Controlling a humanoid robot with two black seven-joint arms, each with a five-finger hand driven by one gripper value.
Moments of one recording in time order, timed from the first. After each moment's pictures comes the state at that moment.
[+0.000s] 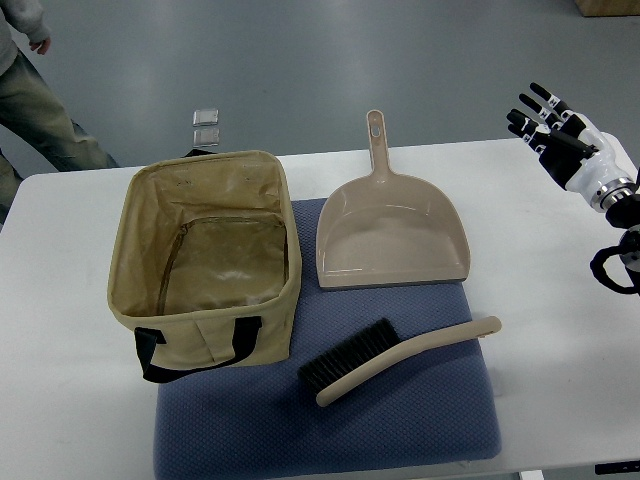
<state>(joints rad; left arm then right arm) 0.00 0.00 -0.11 -0.11 -0.06 -0.04 0.10 0.49 -0.32 1.30 0.90 -0.54 0.24 0.08</state>
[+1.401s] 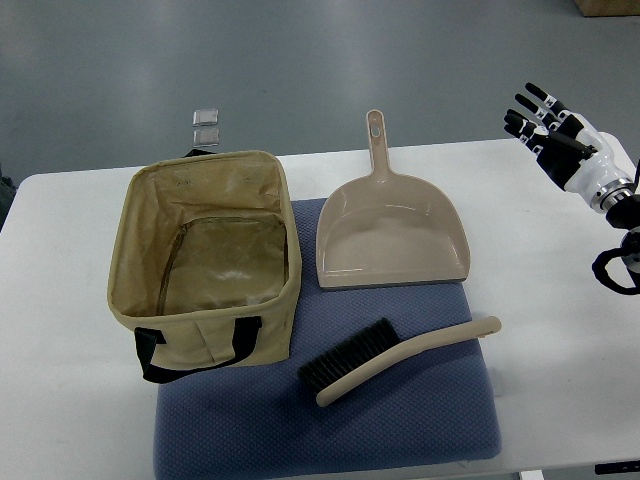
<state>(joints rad) 0.00 0.00 -0.11 -0.12 -0.06 -0.04 0.10 0.49 -0.32 1.30 0.90 -0.54 0.27 0.08</state>
